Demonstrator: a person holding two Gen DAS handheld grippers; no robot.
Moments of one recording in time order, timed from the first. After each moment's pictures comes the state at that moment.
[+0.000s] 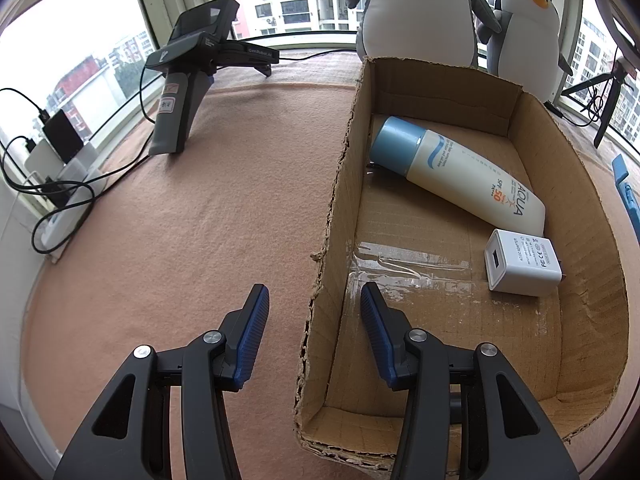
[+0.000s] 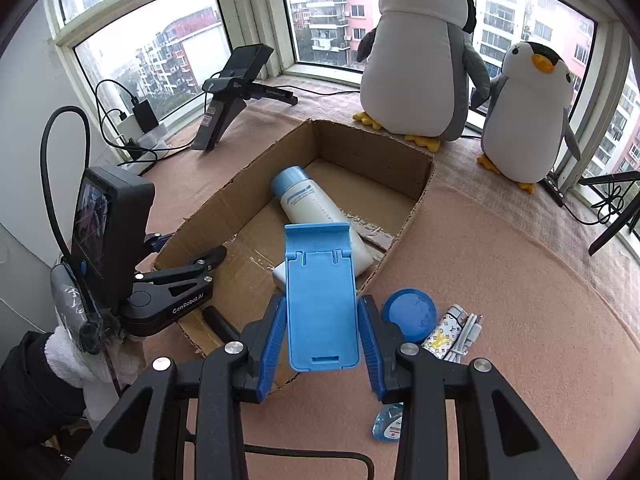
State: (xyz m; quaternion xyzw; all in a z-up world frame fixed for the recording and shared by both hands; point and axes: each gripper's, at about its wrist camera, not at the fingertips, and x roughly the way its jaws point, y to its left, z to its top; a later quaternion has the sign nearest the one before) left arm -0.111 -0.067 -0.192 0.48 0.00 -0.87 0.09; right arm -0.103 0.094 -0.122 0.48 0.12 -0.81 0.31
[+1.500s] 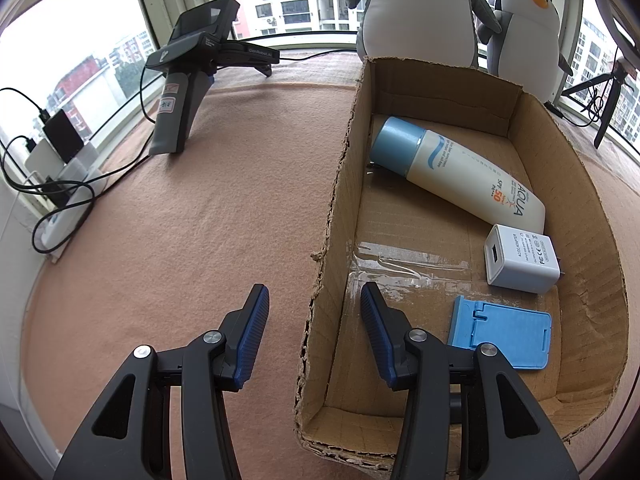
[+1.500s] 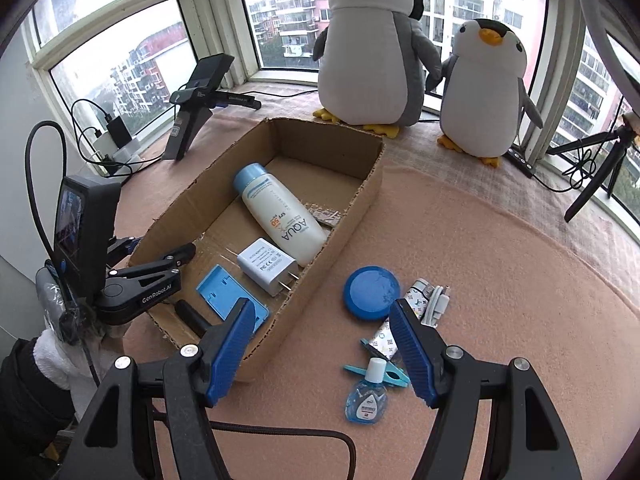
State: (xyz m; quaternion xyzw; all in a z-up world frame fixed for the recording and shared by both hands) left arm -0.111 -0.068 -0.192 0.48 0.00 -0.87 0.08; right arm -0.108 0.150 -0.126 0.48 0.08 -0.84 0.25
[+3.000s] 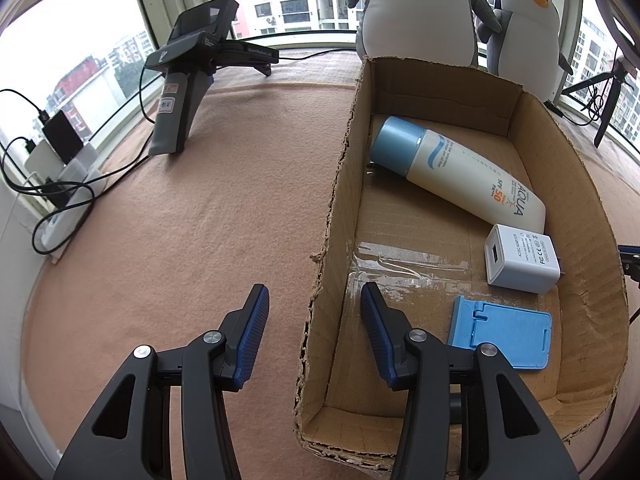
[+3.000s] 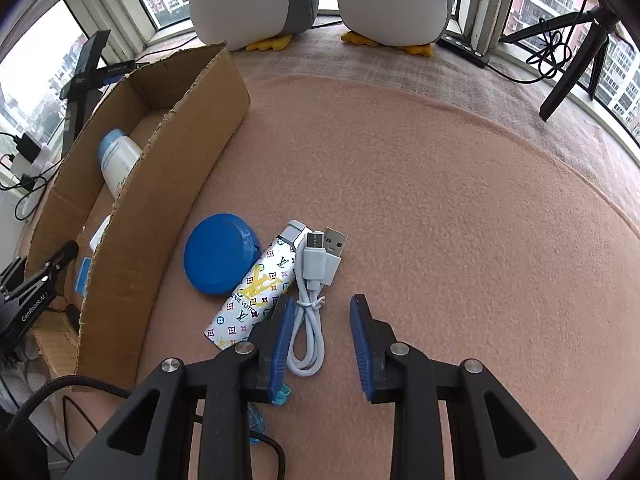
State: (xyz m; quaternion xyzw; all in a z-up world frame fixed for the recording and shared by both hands) left arm -0.111 -0.068 -0.192 0.48 0.00 -0.87 0.08; right arm -0.174 0.195 -0.201 0.58 0.07 -0.79 0.16
